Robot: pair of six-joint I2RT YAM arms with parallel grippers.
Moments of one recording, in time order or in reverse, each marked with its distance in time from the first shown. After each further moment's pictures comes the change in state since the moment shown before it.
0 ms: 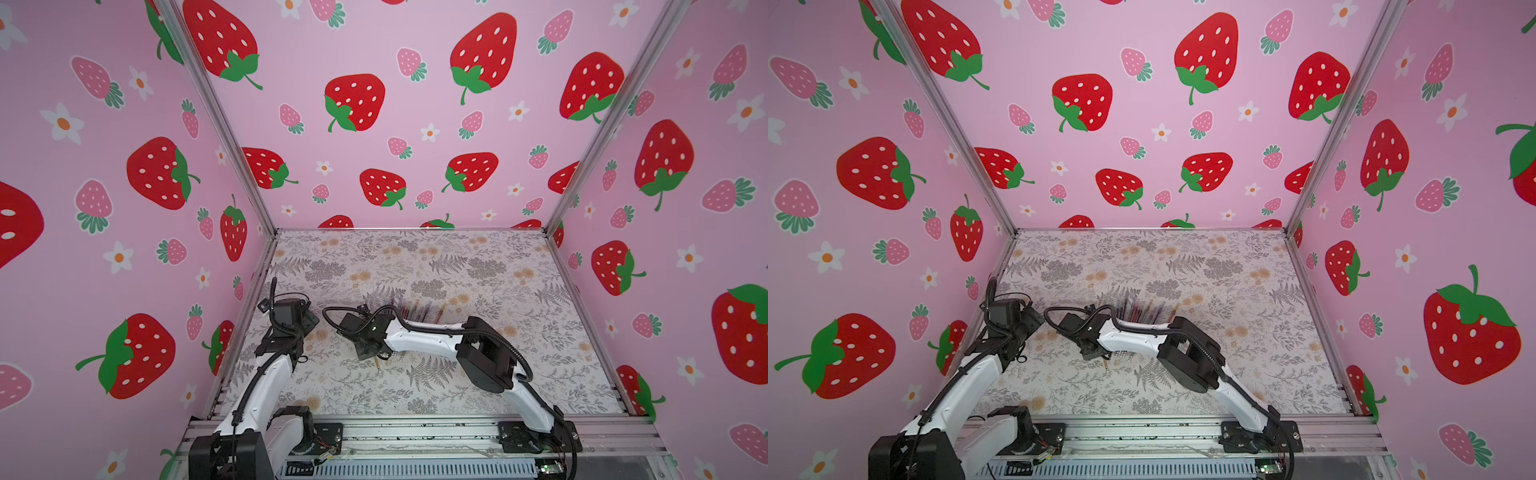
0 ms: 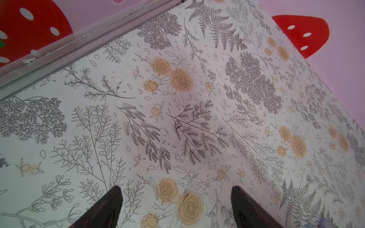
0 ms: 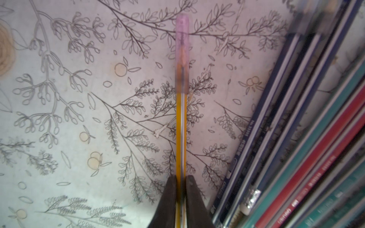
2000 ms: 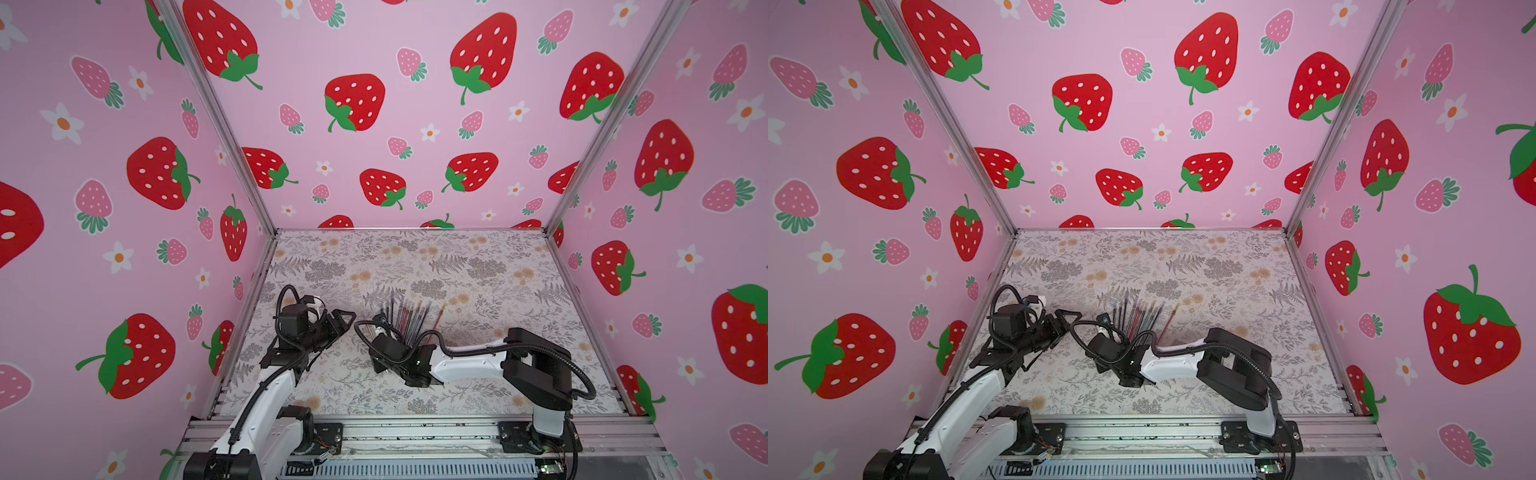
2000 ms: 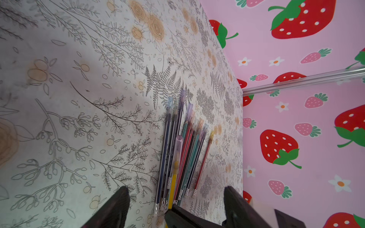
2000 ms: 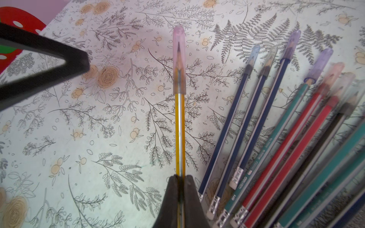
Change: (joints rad) left arm -0.117 -0.087 -0.100 0.178 0.774 -0.069; right arm 0.079 -0.406 -0.726 0.817 0.143 -0.136
